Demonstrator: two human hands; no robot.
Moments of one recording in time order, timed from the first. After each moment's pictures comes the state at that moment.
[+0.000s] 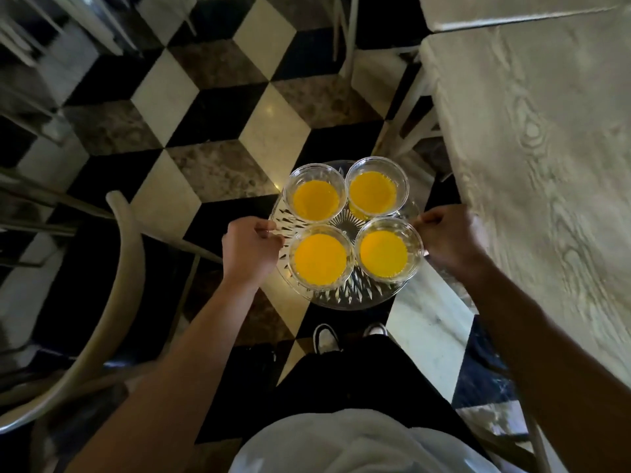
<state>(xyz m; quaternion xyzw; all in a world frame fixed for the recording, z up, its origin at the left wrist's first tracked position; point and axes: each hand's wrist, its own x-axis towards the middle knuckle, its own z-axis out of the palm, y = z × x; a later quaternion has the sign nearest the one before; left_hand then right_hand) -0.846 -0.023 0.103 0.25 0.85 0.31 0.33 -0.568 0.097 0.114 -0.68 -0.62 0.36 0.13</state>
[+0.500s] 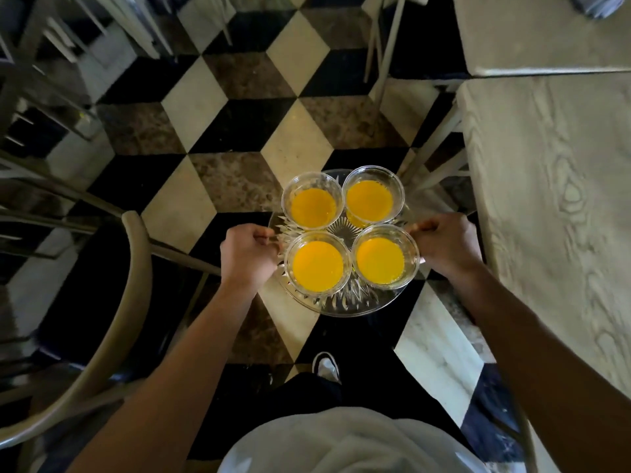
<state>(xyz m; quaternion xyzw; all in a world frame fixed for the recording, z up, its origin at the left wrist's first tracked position) -0.894 0.037 0.097 0.20 0.87 0.33 0.31 -0.625 0.188 0.101 -0.63 -0.66 0.39 0.12</state>
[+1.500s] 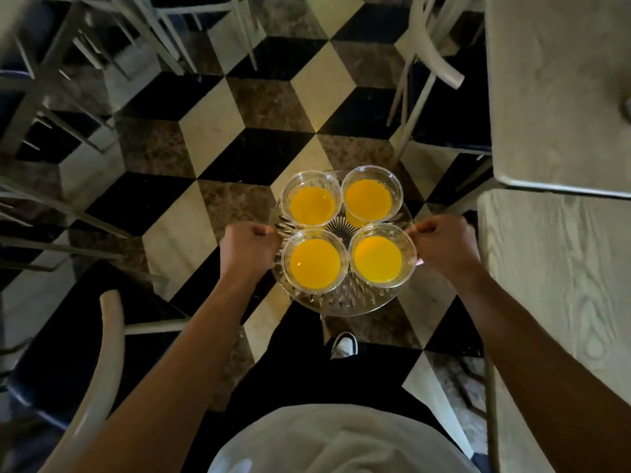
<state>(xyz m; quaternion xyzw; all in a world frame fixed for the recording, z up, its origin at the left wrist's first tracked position) -0.988 0.239 0.093 0.11 0.86 0.37 0.32 -0.729 0.415 0.116 -0.58 -0.71 0.38 0.09</state>
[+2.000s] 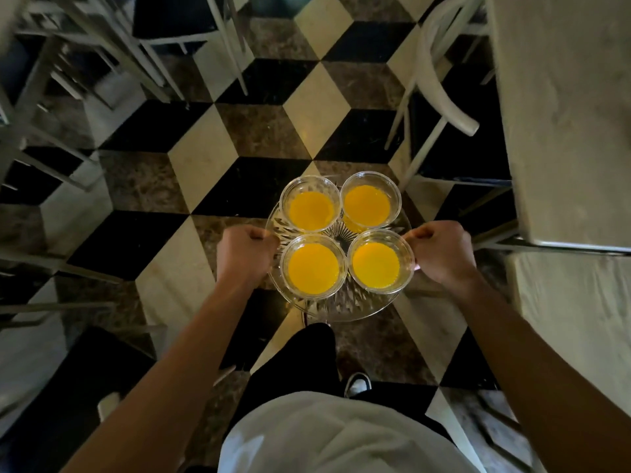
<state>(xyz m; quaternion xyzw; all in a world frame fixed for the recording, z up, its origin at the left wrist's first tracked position) -1.112 0.350 0.096 0.14 0.86 0.36 0.34 -0.847 0.508 0.118 -0.61 -0.68 0.40 0.09</state>
